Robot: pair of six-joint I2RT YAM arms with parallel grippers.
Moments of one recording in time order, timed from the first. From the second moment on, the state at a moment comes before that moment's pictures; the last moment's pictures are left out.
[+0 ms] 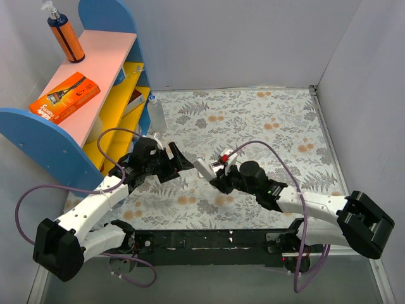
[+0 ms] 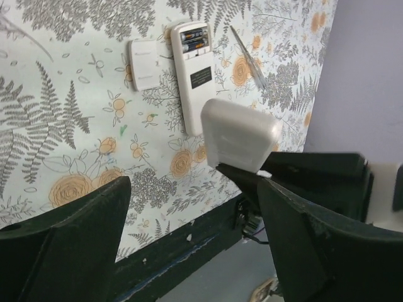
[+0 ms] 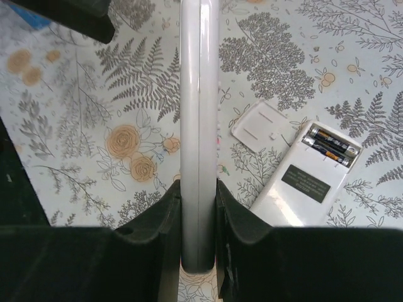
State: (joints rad) left arm -0.51 1.05 0.71 -0.35 0.29 -0.99; right arm 1.00 1.21 0.46 0.36 -0.03 0.12
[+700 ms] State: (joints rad) left arm -0.51 1.15 0.73 -0.16 0.54 -0.68; right arm 0.55 1.17 0.41 0.49 -0.83 0.59
